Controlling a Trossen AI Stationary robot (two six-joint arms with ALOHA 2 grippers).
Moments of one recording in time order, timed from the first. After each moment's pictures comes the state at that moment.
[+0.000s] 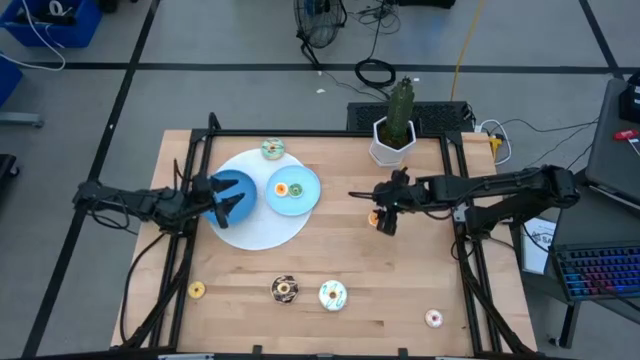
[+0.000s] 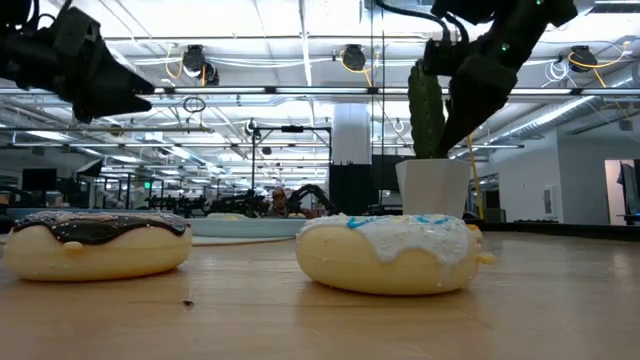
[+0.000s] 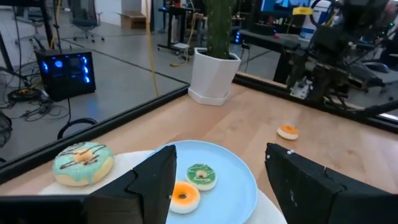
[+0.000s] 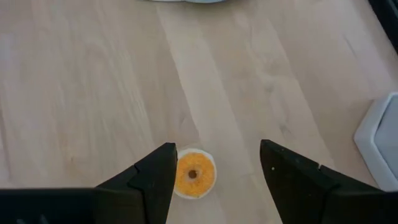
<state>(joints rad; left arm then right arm) -0.21 0.13 0.18 -0.22 -0.68 -0.27 -0.03 1.25 0.84 -0.59 0.23 0.20</state>
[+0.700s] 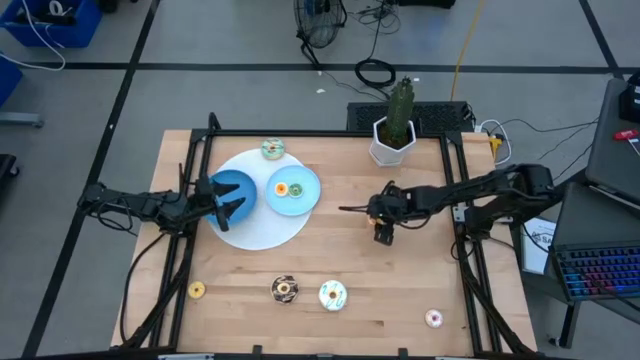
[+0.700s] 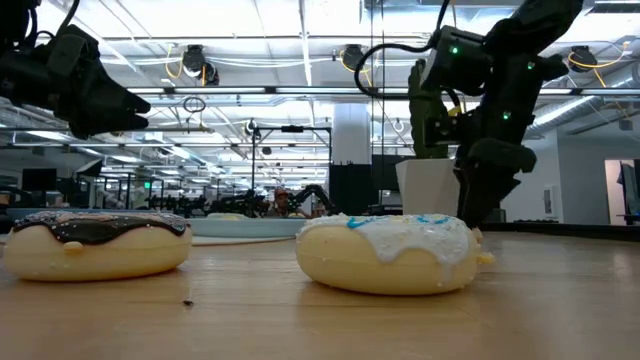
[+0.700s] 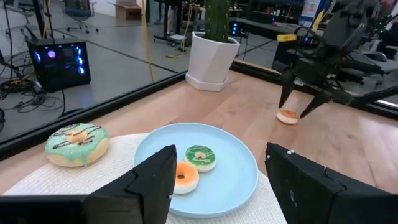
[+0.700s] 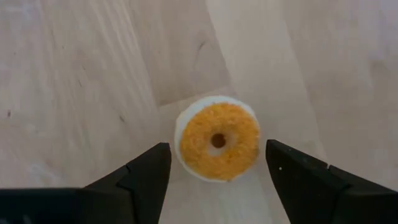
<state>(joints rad) -0.21 0.06 0.12 -0.26 -0.65 -0.30 -0.04 1.48 0.71 -0.44 0.14 0.24</state>
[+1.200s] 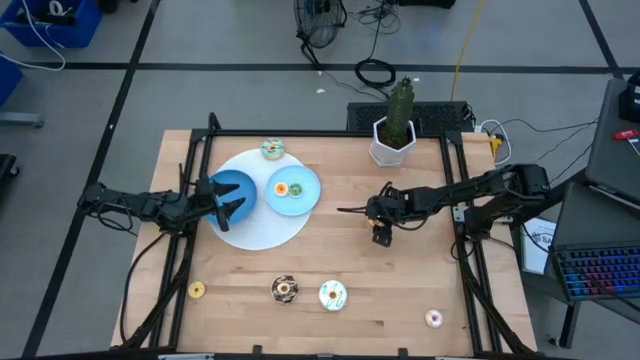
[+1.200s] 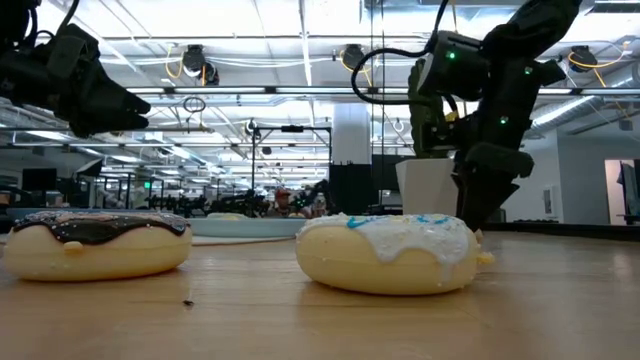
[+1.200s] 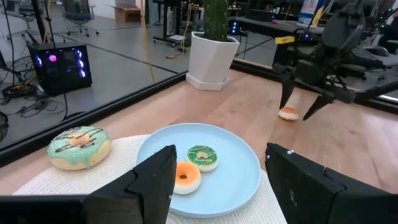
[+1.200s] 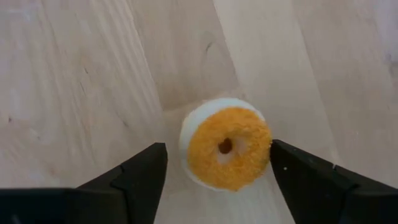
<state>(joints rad) -0.21 0.06 0.12 -0.26 -0.65 -0.27 -0.04 1.51 0.71 -0.41 0.13 0.25</state>
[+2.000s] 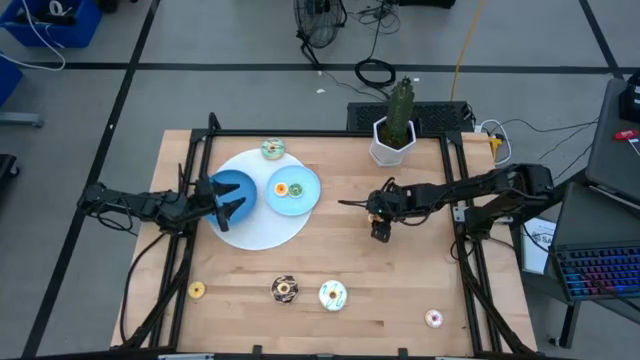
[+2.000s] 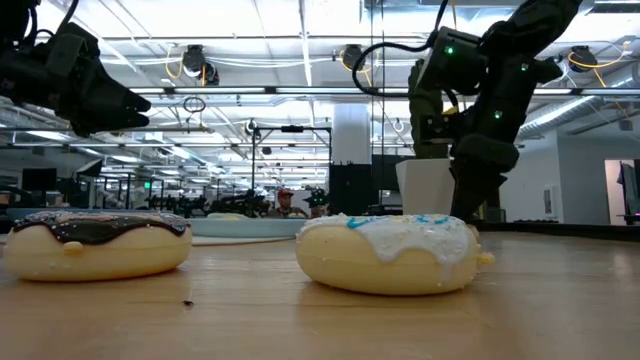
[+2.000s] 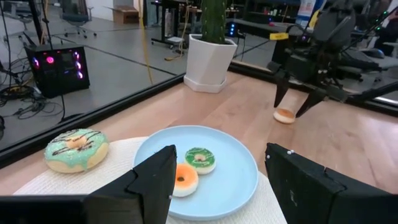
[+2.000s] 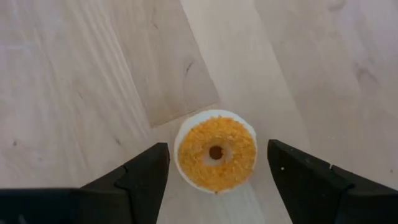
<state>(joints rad) -0.21 0.06 0.12 -0.25 -0.65 -0.26 -0.07 1.46 0.71 -0.41 0.13 0.28</state>
